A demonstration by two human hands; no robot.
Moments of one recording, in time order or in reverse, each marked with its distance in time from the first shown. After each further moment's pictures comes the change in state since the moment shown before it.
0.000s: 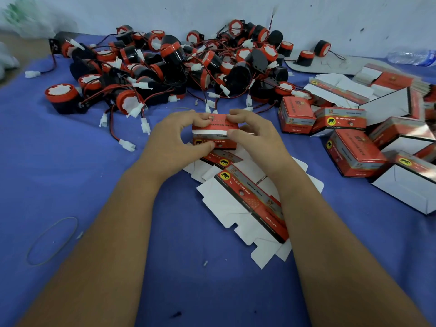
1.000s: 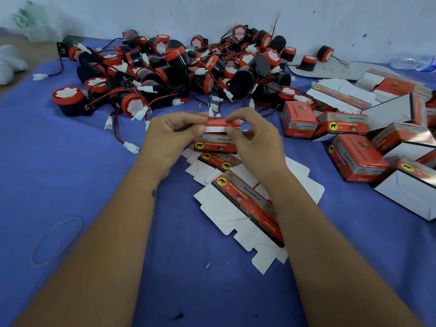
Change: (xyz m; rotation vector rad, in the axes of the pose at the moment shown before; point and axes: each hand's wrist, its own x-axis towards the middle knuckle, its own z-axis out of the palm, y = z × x) left_hand 0.009 -0.003 0.000 -0.531 0.096 -0.199; right_hand -0.004 -0.008 0.014 -0.263 0.181 -0.158
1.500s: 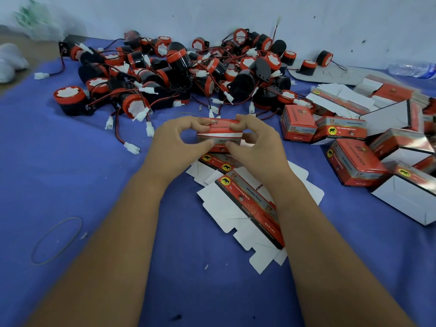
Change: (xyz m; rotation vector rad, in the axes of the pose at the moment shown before) left_hand -0.011 0.004 0.005 0.368 0.001 0.154; right_hand 0.000 0.004 -0.004 0.036 -0.064 0.017
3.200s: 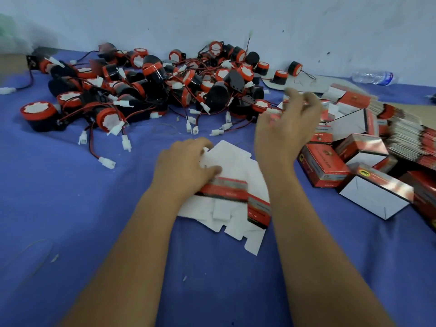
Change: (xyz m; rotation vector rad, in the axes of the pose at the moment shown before) left_hand 0.000 0.022 0.042 0.498 -0.181 -0.047; right_hand 0.020 -0.008 -0.043 -0.379 0.824 -0.047
